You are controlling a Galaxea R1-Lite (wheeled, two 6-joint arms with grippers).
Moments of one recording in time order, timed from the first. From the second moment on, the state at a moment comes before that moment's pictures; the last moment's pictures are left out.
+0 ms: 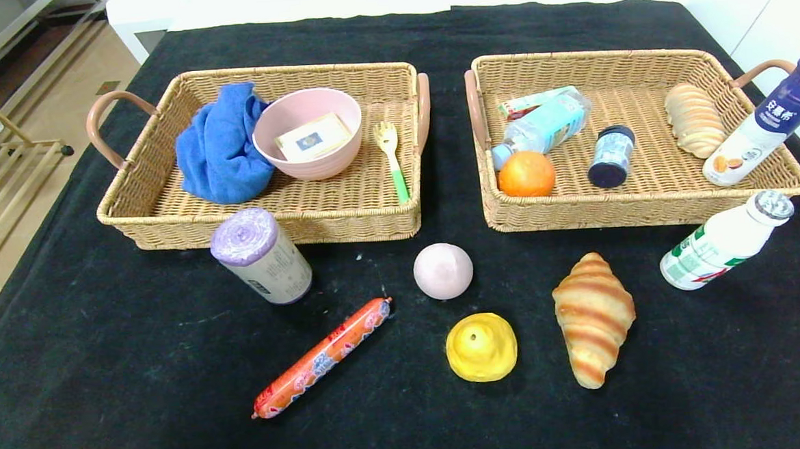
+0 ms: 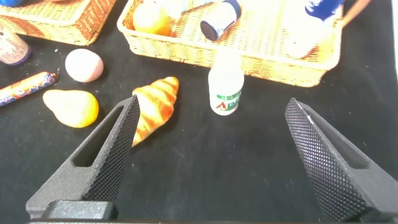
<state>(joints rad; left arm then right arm) 0.00 0.60 -0.71 0.08 -0.33 0.04 0.02 0.66 -0.78 0.14 0.24 -0.02</state>
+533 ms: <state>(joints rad) -0.13 0.82 -0.88 0.08 -0.33 0.04 0.14 0.85 -0.93 0.18 0.23 -0.02</state>
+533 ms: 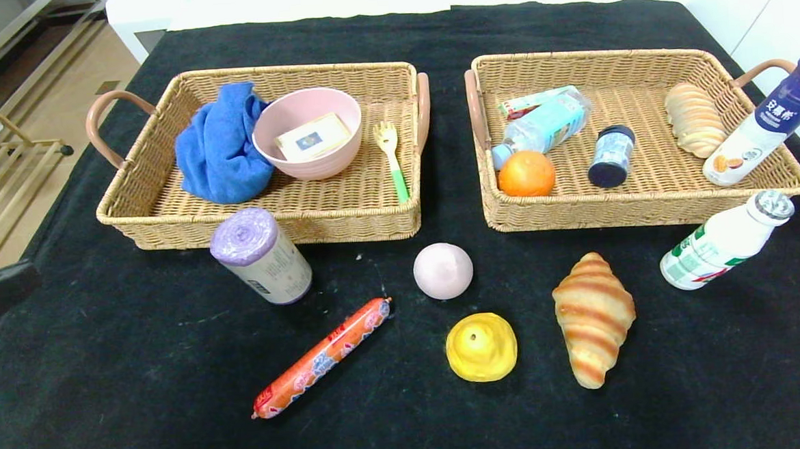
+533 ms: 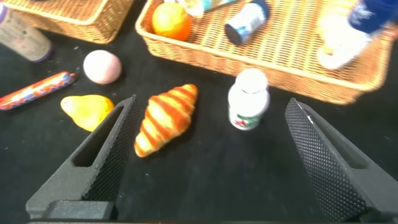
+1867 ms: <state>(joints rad) -0.37 1.09 -1.04 0.17 -0.31 0.17 0.60 1.19 -1.07 0.19 -0.13 0.05</state>
